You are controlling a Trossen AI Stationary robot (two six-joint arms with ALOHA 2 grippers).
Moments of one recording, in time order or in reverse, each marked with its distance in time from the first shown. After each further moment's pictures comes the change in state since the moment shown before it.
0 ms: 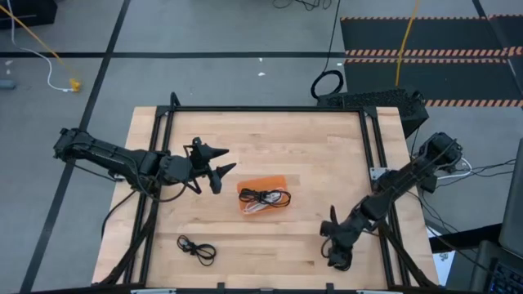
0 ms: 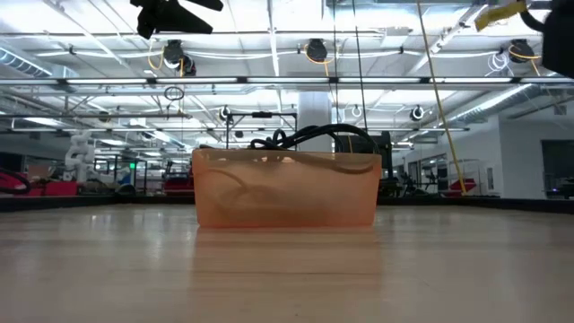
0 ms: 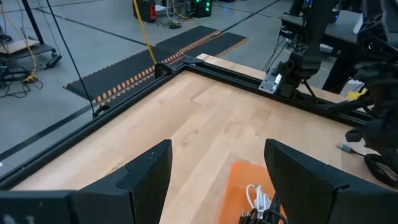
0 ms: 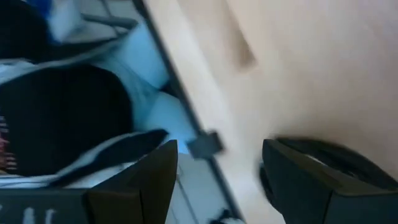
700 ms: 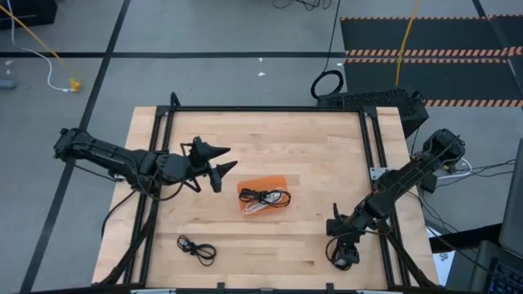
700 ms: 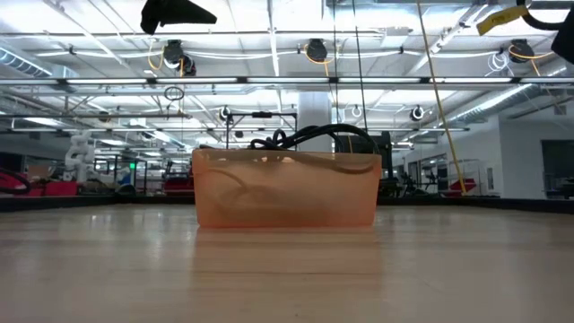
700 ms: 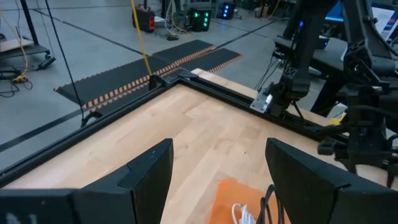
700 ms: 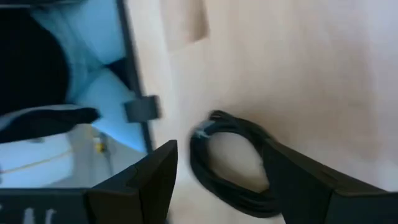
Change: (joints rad) left arm 0.000 0.000 0.000 0.089 -0.004 -0.021; right arm 0.008 -0.076 0.010 -0.265 0.017 -0.365
